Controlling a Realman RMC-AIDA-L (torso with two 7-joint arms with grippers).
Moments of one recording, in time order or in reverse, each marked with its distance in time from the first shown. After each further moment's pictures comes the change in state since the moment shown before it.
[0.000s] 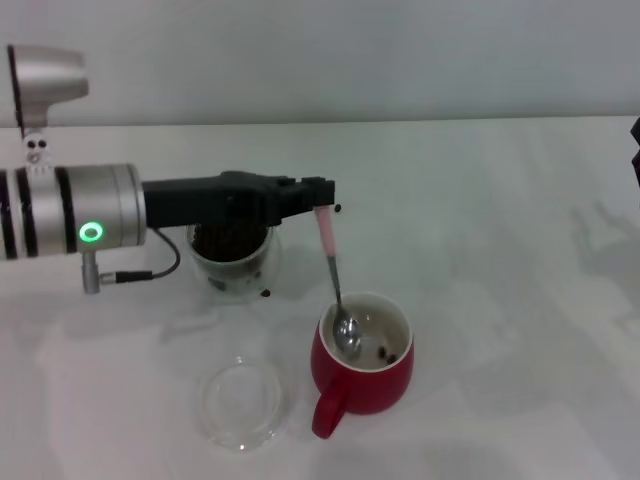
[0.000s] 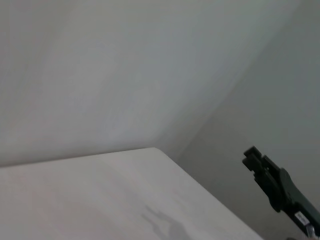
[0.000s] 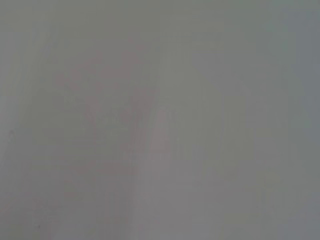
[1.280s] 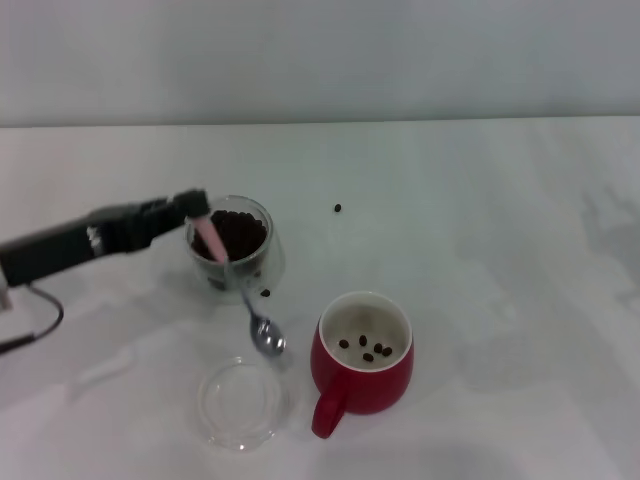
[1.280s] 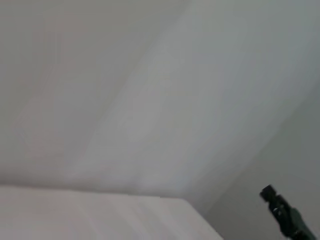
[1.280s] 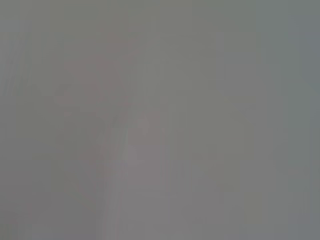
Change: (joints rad) left arm 0.268 0.011 -0.141 0.096 -0.081 -0.114 0.004; right arm 0.040 0.000 0.008 -0.010 0.081 0.045 0.000
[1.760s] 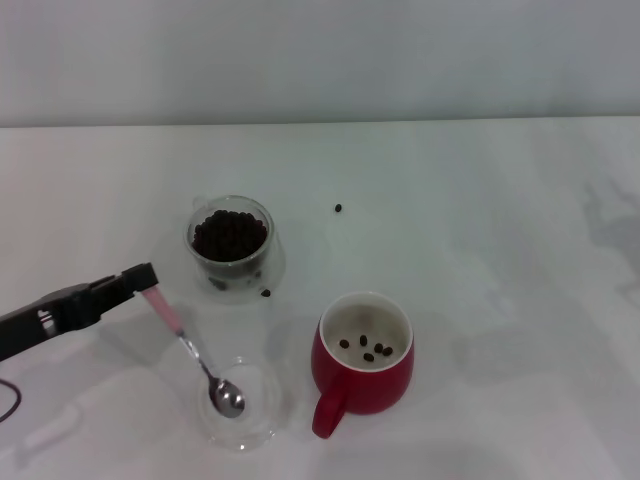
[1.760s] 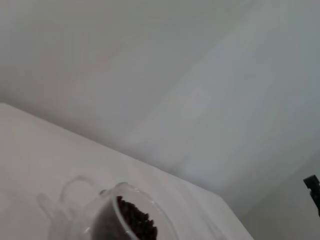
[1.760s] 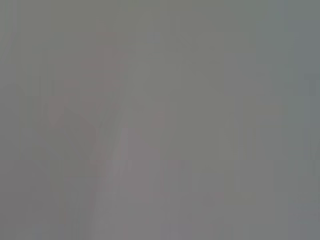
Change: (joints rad) left arm 0.121 0.016 -0.049 -0.116 0.006 -0.003 0.057; right arm 0.013 0.000 0.000 -0.017 0.016 0.005 0.000
